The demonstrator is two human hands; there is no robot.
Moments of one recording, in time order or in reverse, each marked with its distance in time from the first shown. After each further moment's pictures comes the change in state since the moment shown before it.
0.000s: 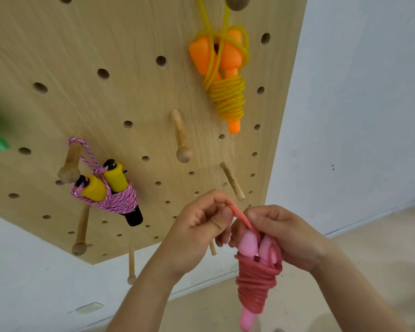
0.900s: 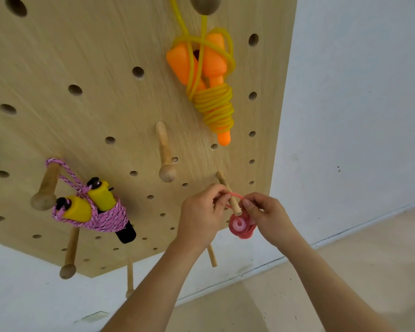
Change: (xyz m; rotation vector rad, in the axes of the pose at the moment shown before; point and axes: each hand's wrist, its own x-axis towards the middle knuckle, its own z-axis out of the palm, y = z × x) left_hand 0.081 -0.075 0.000 0.780 0.356 0.205; right_hand 0.061 0.044 -0.059 -0.510 0.638 -0.072
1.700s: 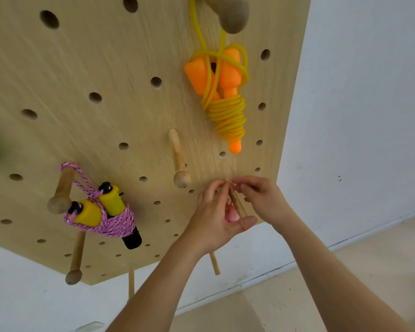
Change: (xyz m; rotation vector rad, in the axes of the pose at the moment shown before) left_hand 0.008 0.002 -0.012 0.009 -0.420 -0.124; right_hand 0.034 -0.046 0.005 -0.071 0.009 -0.039
